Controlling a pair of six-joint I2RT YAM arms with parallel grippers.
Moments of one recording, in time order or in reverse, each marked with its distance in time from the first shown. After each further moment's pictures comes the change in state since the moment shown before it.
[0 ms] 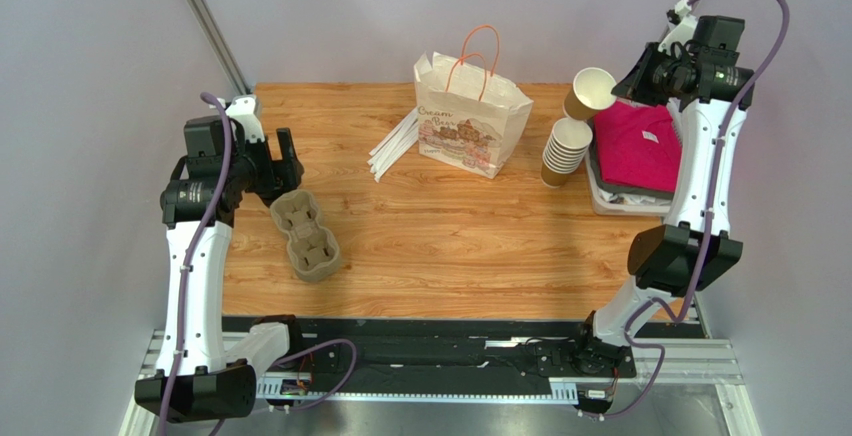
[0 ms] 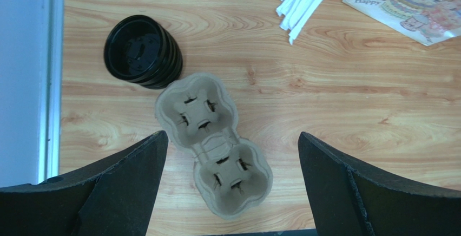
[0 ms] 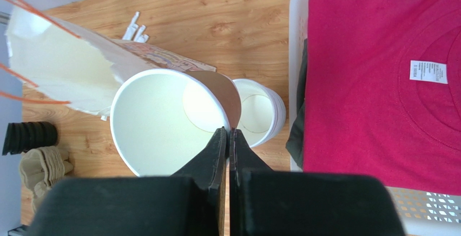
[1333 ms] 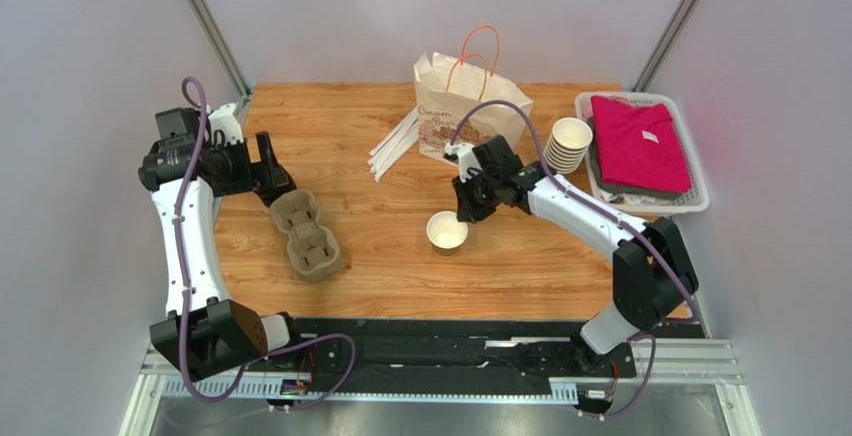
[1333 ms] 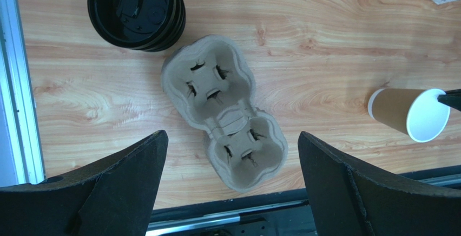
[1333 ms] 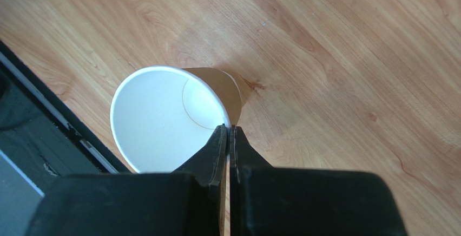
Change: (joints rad) left arm 0.280 0.215 0.077 -0.171 0.294 0.182; right arm 0.878 -0.203 -0.949 0.509 0.122 -0.107
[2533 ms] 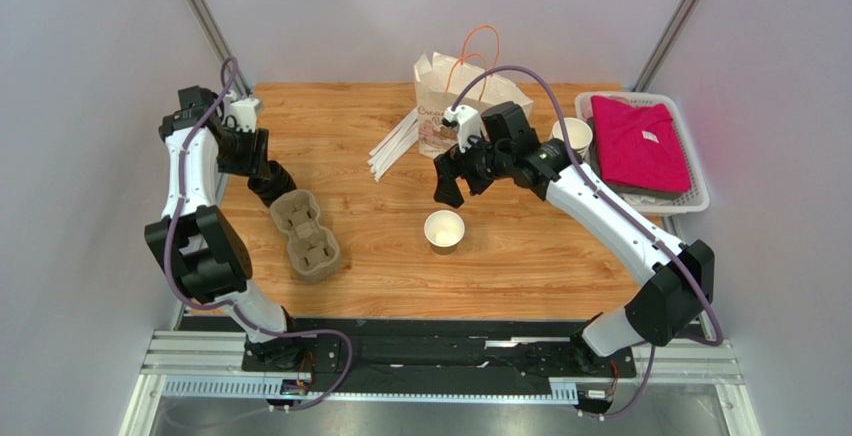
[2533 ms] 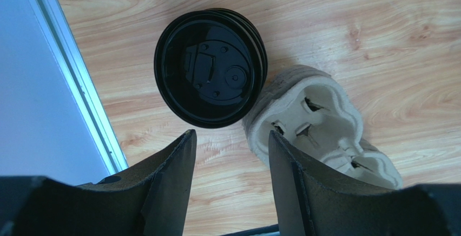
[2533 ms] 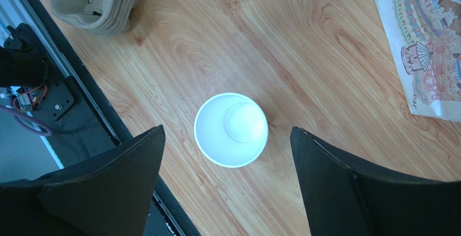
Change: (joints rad) left arm -0.019 0.413 0.154 0.068 -0.121 0.323; right arm 0.017 -0.070 0.254 -0.119 -0.049 -0.037
